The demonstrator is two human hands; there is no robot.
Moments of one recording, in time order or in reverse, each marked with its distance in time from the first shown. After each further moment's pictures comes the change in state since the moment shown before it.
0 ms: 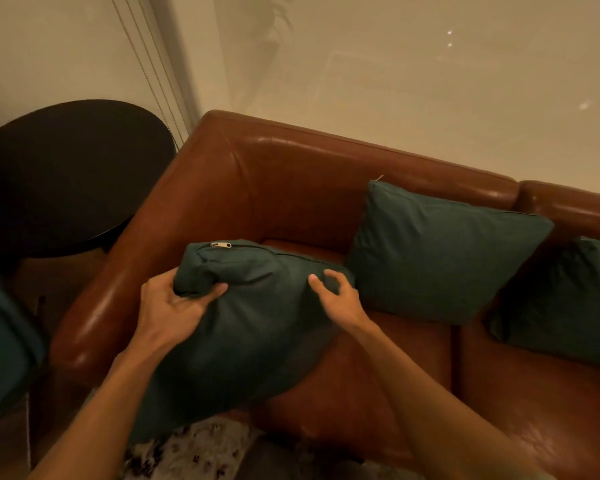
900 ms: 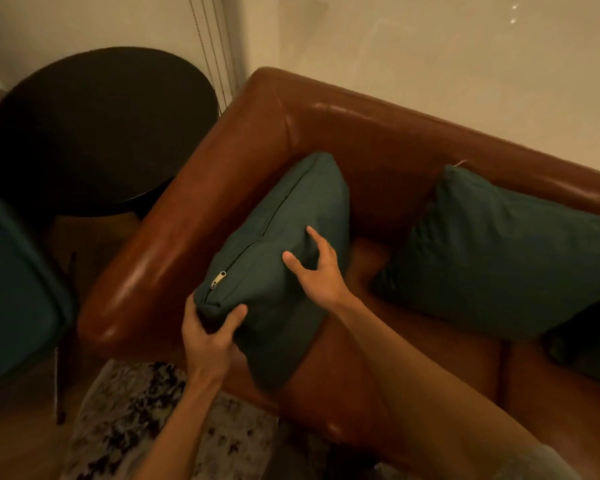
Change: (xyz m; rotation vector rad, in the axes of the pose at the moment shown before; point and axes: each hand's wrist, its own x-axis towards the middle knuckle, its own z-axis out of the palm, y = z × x) left_hand -0.037 -0.087 0.026 -0.346 0.258 -0.266; right_hand 0.042 -0.043 0.112 0.105 -0.203 -0.291
